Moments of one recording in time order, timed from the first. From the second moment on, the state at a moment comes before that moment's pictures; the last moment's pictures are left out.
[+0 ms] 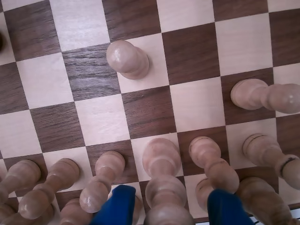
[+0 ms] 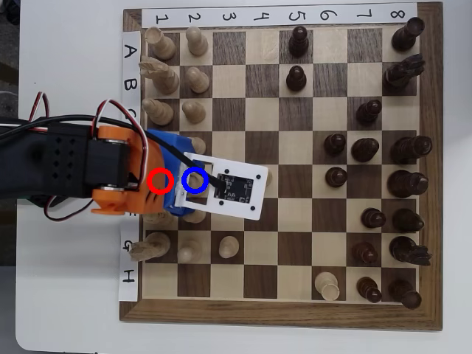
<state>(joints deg) 3.2 113.3 117.3 76.3 100.3</state>
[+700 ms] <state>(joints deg) 4.3 113.4 111.2 81.4 100.3</state>
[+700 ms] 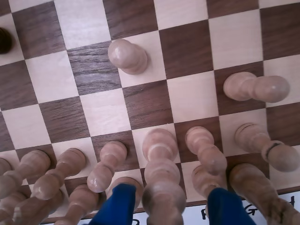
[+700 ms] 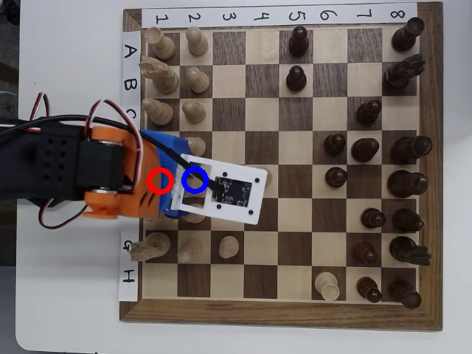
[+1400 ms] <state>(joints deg) 4.5 116.4 78.0 95.4 100.3</state>
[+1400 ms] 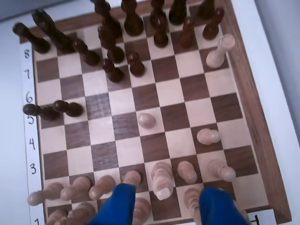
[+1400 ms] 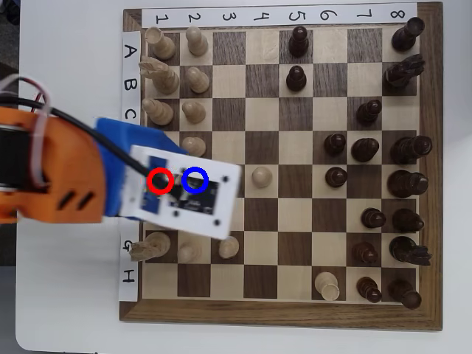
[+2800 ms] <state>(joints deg) 52.3 135.4 50.1 91.1 27.4</state>
